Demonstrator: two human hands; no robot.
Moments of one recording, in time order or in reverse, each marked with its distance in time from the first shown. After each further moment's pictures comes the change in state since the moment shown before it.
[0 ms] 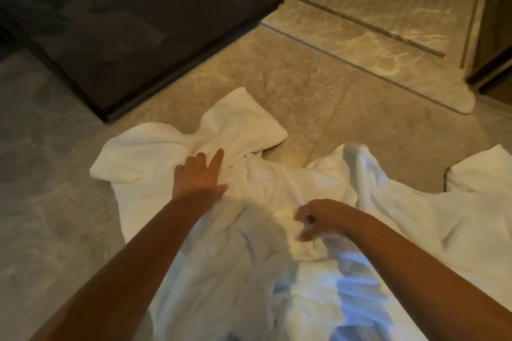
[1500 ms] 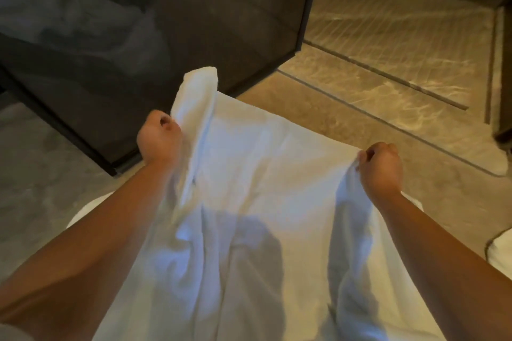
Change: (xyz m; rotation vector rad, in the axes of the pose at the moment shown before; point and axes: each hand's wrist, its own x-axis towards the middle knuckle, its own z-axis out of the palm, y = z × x) left_hand 0.157 -0.095 -0.067 -1.001 0.650 -0.582; right_hand 0.076 0.033 -0.163 0.432 1.134 0.377
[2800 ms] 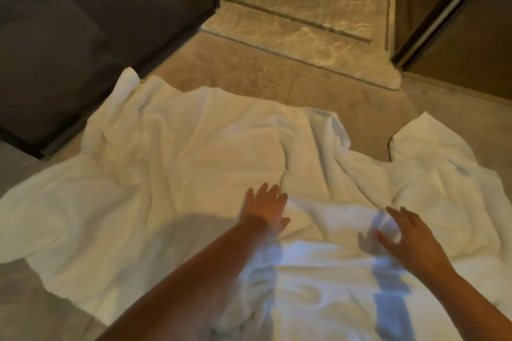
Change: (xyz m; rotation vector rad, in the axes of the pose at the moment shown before) left_hand -0.310 0.000 0.061 0.837 -1.263 0.889; right_hand -0.235 0.230 -0.101 -0.244 -0.320 0.262
